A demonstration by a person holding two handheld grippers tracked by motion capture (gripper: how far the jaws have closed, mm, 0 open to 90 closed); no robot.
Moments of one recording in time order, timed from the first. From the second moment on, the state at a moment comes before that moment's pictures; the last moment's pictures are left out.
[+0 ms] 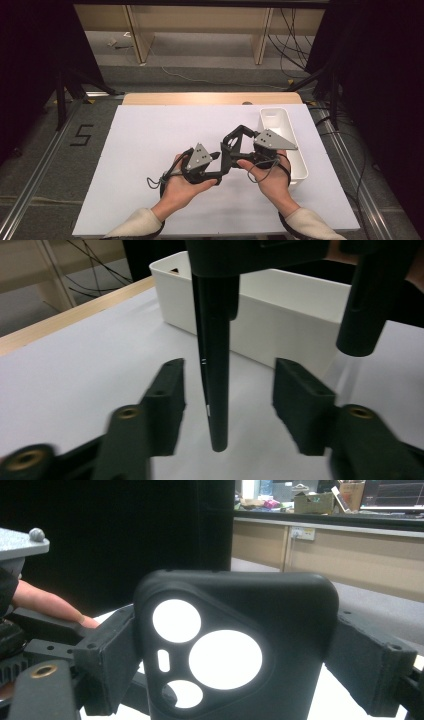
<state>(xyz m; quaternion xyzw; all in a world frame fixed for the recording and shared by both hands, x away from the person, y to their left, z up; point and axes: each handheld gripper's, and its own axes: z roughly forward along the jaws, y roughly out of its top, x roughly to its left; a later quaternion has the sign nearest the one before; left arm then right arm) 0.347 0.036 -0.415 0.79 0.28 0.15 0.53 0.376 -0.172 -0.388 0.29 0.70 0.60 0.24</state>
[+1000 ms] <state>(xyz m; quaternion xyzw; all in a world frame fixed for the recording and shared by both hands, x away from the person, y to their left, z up) 0.331 0.116 -0.419 0.77 0.30 0.20 0.53 0.383 -0.182 -0.368 0.31 0.68 0.62 0.25</state>
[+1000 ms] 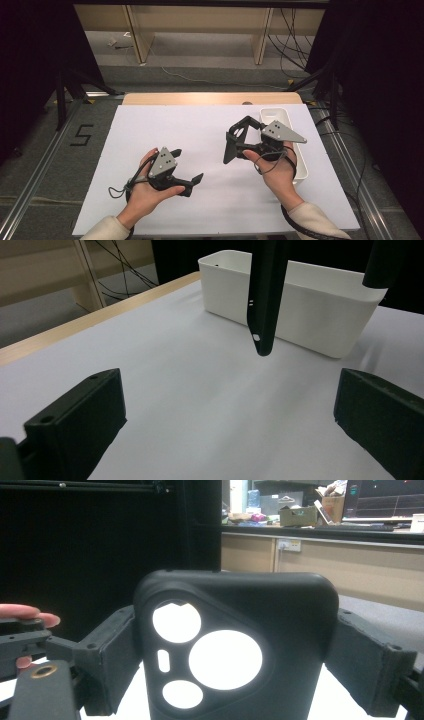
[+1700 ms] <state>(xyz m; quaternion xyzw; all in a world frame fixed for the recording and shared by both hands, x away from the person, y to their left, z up) 0.322 0.149 -0.424 0.76 0.33 0.22 0.53 0.387 -0.192 -0.362 0.32 0.67 0.62 0.26</state>
